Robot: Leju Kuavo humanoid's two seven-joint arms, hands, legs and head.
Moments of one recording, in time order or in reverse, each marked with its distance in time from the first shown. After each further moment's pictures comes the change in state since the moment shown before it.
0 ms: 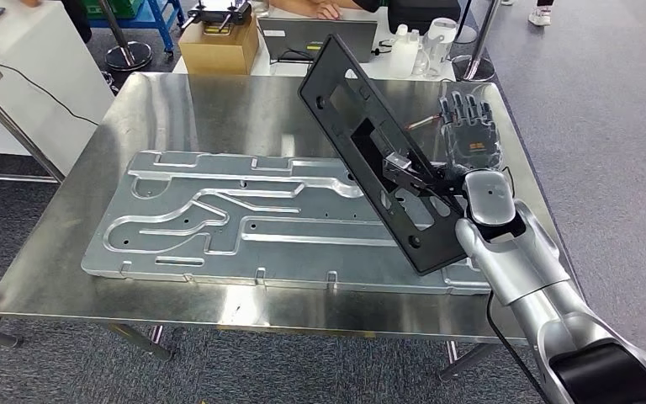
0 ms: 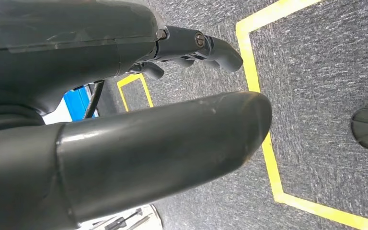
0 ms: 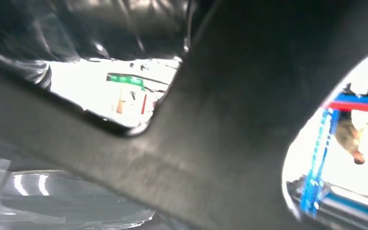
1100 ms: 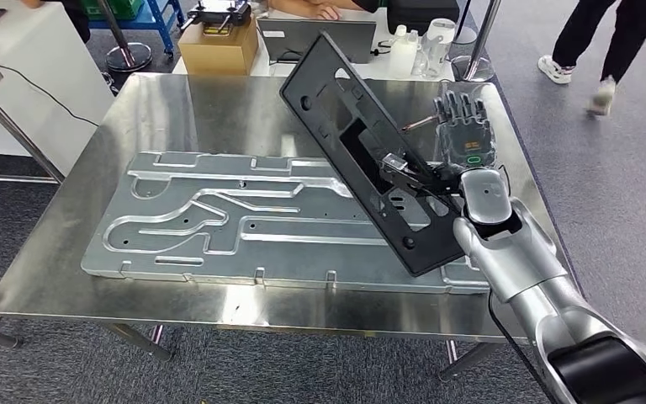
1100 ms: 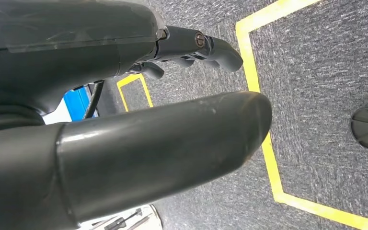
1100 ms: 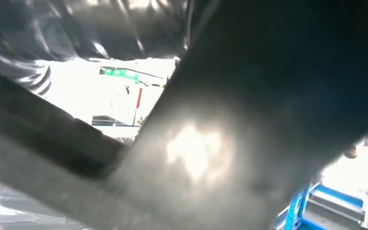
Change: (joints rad) left arm 0.000 0.001 0.000 0.010 0.000 0.006 0.000; right arm -0.022 -0.002 0.036 0.039 0.005 -0.040 -0.015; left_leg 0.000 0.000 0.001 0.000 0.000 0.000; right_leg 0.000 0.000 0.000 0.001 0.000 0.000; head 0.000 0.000
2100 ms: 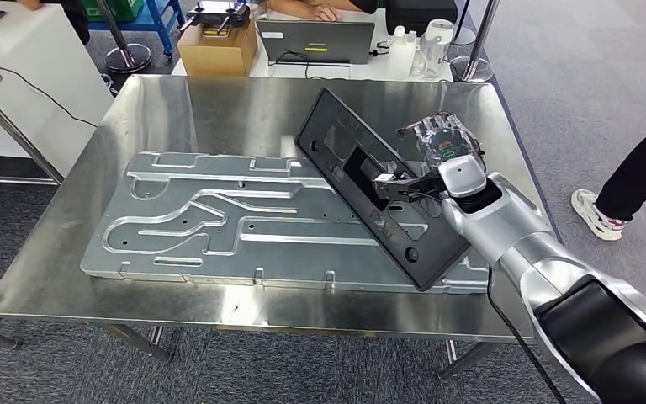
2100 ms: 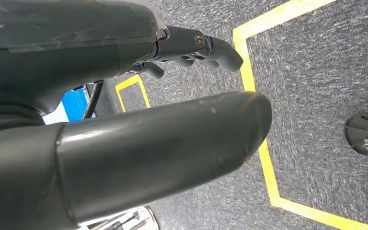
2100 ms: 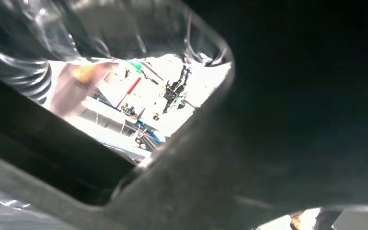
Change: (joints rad) left arm -0.011 0.010 -0.004 0.002 0.001 0.012 0.004; right arm -0.267 0.052 0.366 0.413 -0.145 0.200 -0.070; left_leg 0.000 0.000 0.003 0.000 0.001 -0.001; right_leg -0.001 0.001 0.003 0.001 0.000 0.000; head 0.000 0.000
